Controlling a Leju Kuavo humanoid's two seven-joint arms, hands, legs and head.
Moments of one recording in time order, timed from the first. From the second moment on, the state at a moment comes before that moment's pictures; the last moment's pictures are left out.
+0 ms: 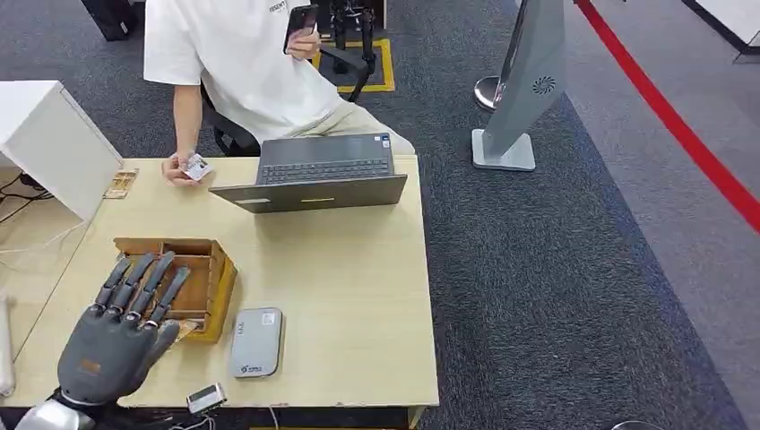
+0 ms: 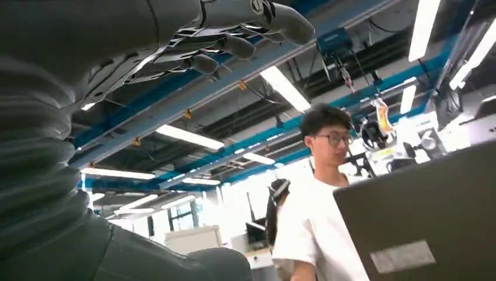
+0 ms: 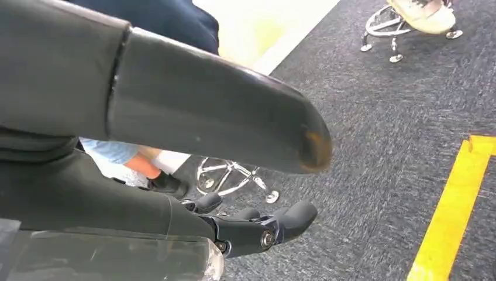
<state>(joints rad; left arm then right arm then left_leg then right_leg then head) 0.29 0.32 -0.19 -1.89 -1.35 0.42 -0.16 0.30 -0.03 -0.03 0.02 0.48 0.29 -0.56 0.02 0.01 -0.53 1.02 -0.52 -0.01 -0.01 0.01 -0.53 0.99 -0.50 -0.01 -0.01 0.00</state>
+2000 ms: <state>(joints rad) 0.35 0.26 0.02 -1.57 -1.39 0.50 -0.20 0.28 -0.03 -0.05 0.02 0.48 0.29 -0.55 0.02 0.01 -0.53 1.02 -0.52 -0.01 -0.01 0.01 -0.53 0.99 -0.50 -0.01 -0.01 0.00</state>
